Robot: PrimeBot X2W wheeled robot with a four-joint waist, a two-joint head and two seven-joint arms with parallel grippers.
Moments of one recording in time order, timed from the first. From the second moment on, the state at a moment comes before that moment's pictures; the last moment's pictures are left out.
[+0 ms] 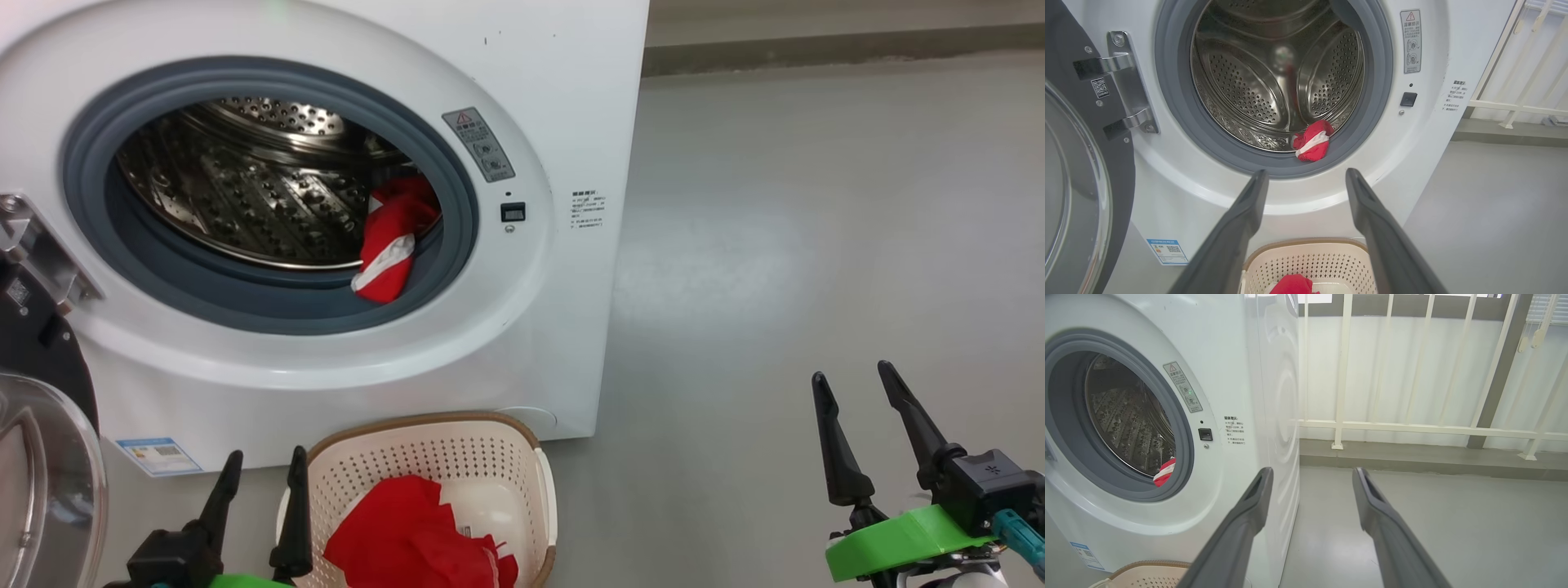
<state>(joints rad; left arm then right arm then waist) -0.06 0.08 -0.02 0.29 -0.26 -0.03 -0.25 0.00 -0.04 -0.08 0.14 0.16 0.12 -0.26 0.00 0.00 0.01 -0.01</state>
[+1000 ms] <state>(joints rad) -0.63 0.08 -0.04 0.44 -0.27 -0.09 -0.25 -0.18 -0.06 0.01 0.09 0.13 0.12 -0.26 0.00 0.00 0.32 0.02</state>
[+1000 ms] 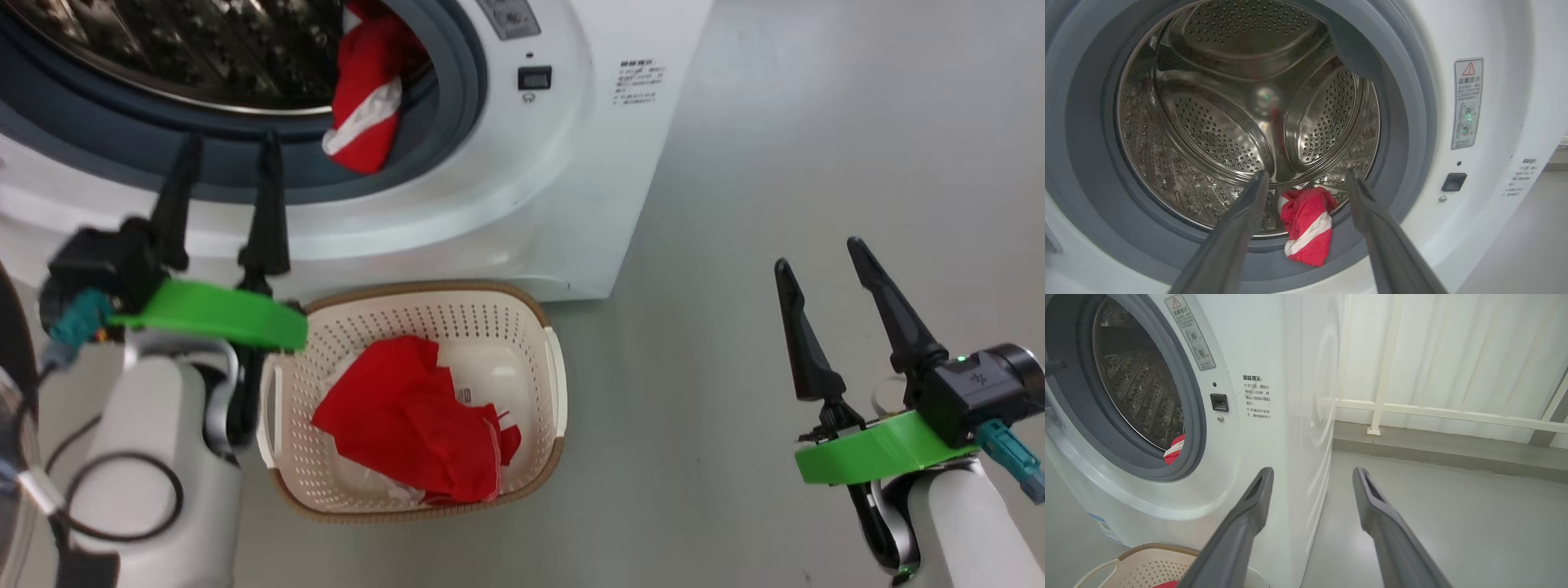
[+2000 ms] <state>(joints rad) -1.26 0.11 0.03 1.02 -0.49 -0.12 -0.14 -0.36 -0.07 0.09 0.10 0.13 0.12 -0.26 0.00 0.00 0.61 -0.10</state>
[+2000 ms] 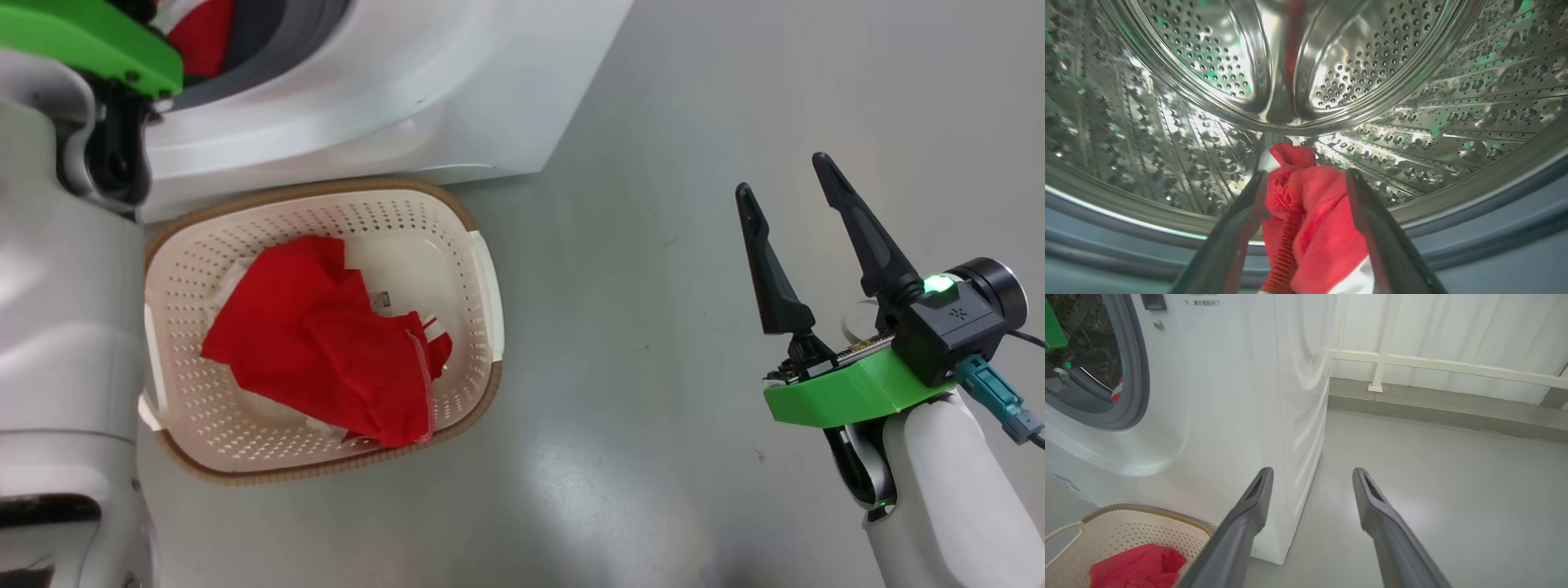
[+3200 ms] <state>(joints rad) -1.30 0.20 -0.23 1.15 -0.55 -0.13 0.04 -0.36 -0.08 0.18 0.12 0.20 0.12 -0.26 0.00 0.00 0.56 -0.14</state>
